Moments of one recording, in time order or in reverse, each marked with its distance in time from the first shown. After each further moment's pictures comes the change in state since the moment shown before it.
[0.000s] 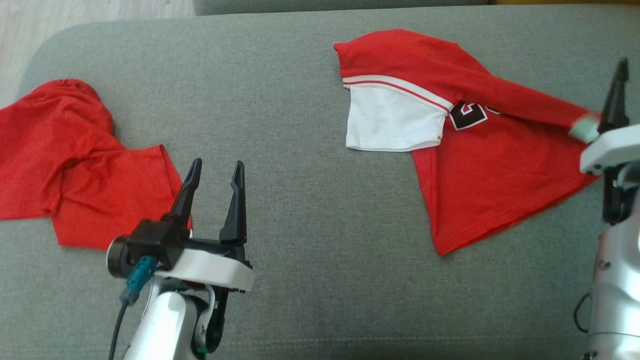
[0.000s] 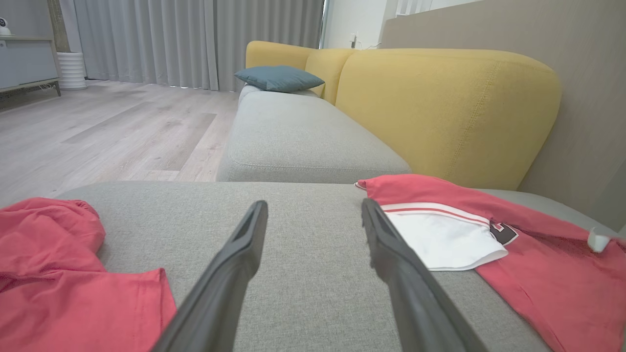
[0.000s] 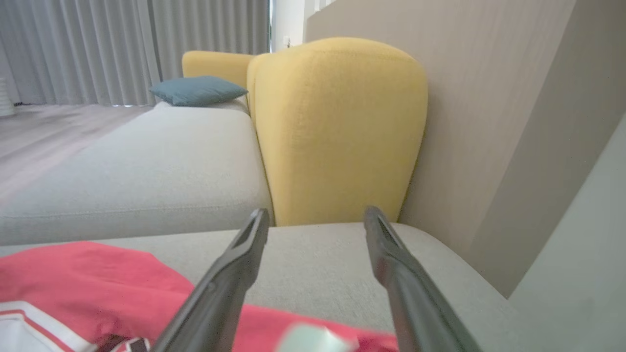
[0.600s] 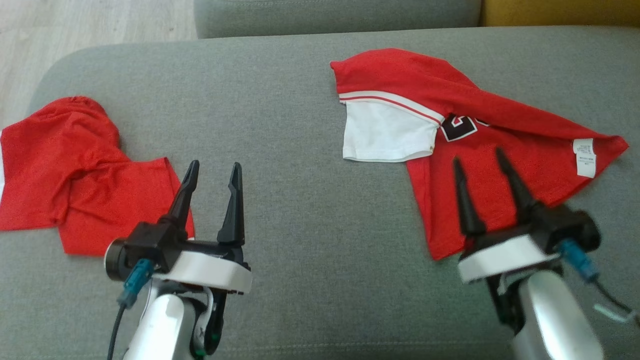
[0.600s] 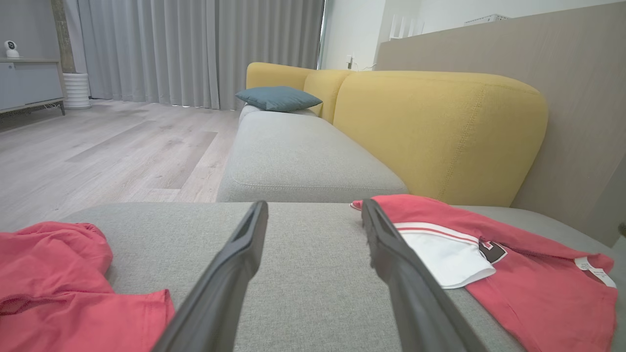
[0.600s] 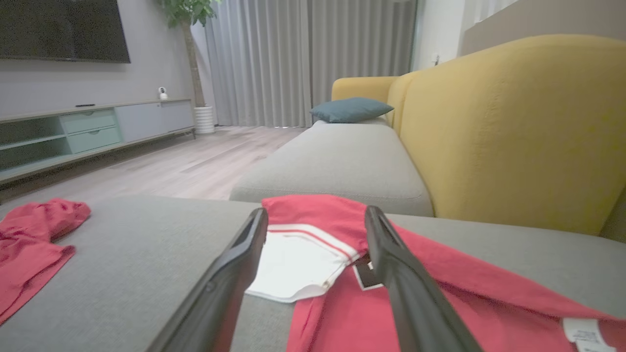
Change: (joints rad) left arm 0.010 0.000 0.008 -0.009 0.000 0.001 0.000; right arm 0.349 0.013 0.523 -0.194 0.278 0.000 -0.169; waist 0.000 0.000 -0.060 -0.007
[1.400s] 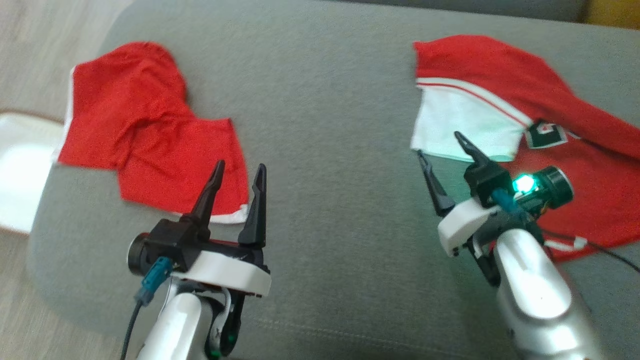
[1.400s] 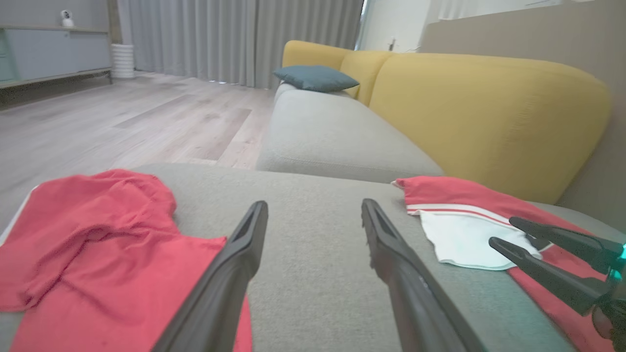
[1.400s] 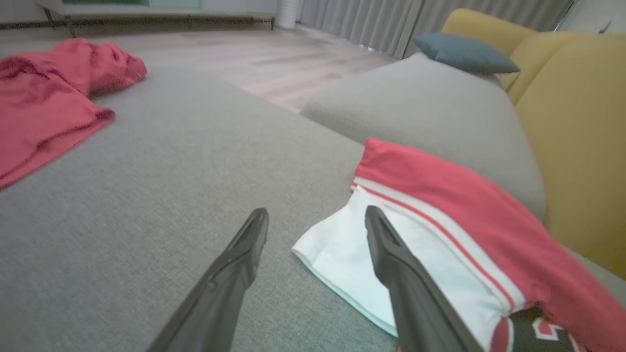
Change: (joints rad) left arm -0.015 -0.001 -0.078 -0.002 -0.041 0.003 0.000; right arm -0.187 -0.008 0.088 0.250 -0.269 0.000 0.132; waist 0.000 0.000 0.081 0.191
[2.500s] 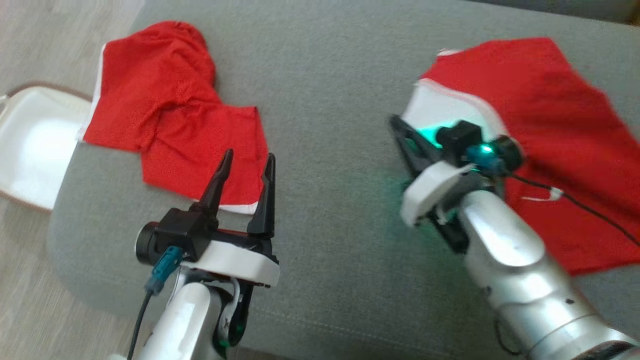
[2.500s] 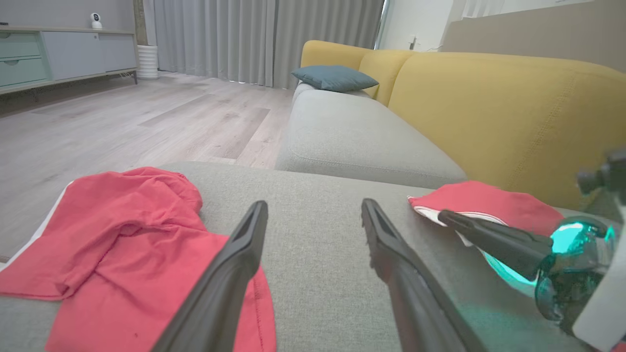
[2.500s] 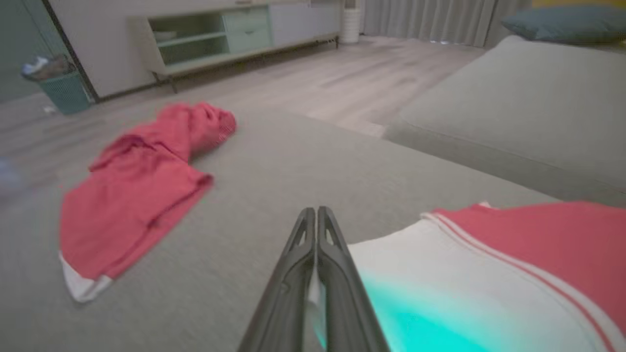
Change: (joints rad) left arm -0.047 -0.001 -0.046 0.011 -0.017 0.030 0.000; right arm -0.262 -0.016 0.281 0.314 0.394 0.000 -0.060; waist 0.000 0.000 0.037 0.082
